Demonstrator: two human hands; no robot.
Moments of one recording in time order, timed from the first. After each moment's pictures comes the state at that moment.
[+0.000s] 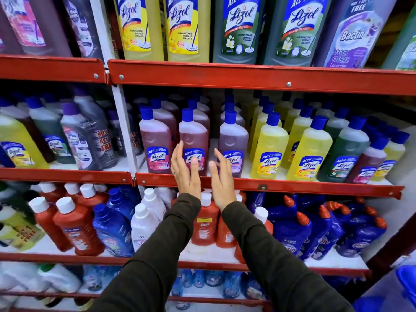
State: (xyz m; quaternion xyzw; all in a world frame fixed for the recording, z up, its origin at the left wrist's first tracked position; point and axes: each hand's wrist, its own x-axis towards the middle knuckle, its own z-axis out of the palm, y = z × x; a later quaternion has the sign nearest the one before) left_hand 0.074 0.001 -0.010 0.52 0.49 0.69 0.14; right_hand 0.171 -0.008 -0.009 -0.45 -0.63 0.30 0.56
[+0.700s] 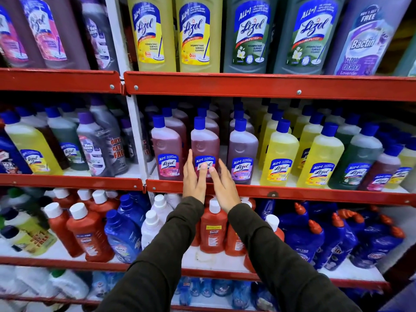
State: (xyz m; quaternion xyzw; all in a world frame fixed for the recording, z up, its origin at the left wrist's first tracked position) left_hand 0.053 0.000 -0.001 0.56 0.50 0.62 0.26; right_hand 0.155 -0.003 -0.001 -0.49 -0.62 0.37 0.48
